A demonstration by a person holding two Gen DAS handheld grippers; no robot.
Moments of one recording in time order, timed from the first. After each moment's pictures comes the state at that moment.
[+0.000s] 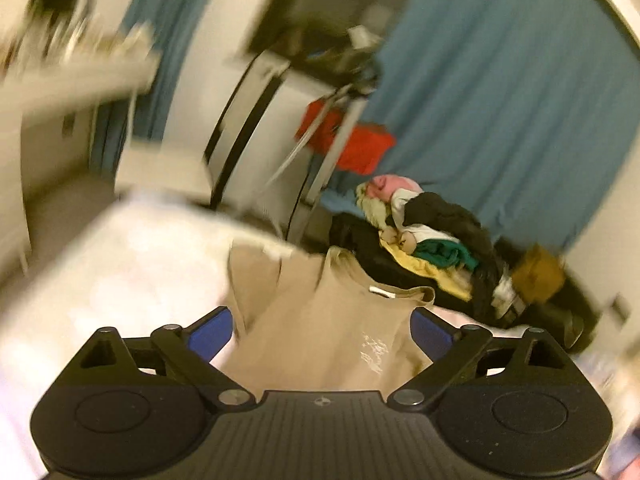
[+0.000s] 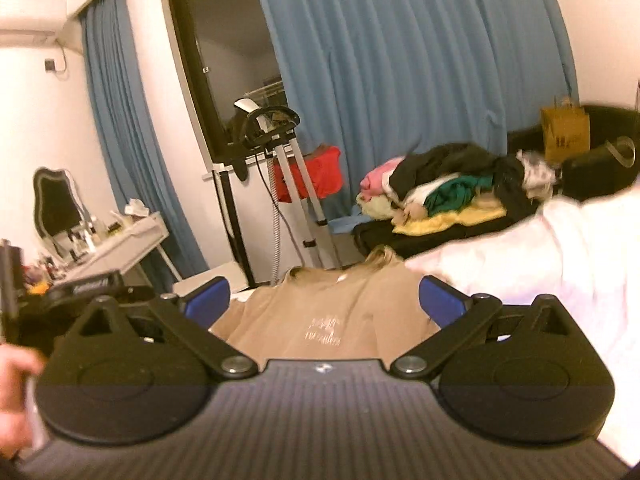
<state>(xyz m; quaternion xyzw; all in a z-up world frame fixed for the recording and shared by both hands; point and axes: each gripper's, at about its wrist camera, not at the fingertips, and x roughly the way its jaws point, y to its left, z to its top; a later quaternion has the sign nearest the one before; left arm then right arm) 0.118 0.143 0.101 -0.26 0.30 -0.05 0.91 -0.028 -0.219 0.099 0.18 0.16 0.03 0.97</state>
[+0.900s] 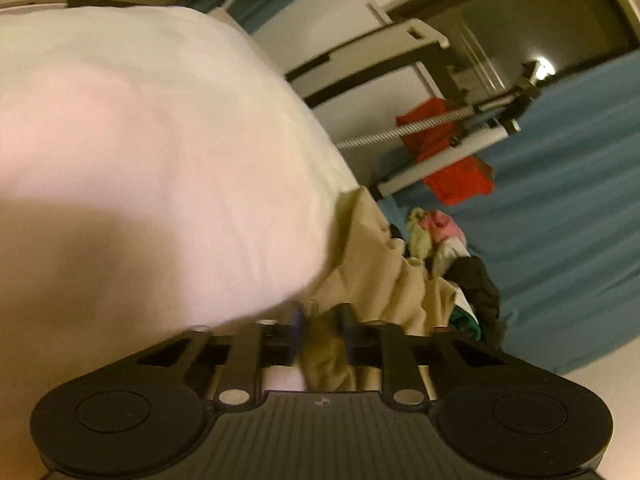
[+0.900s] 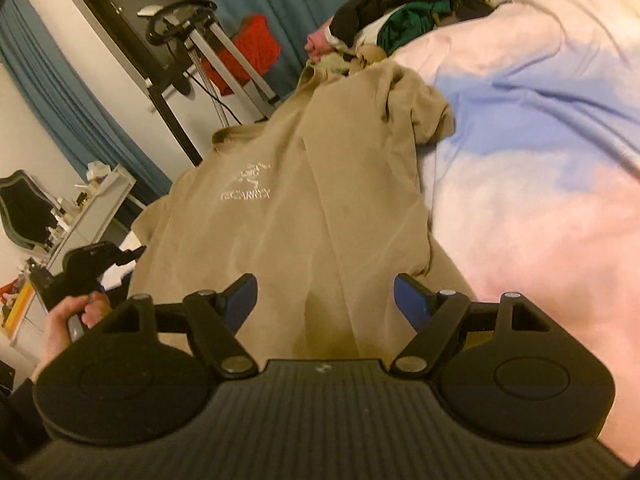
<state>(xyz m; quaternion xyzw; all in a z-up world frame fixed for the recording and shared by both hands) 0.266 0.208 -0.092 -0.46 0.30 -0.01 0.84 0.061 -0.245 -0.090 0.29 0.32 0.03 0.90</state>
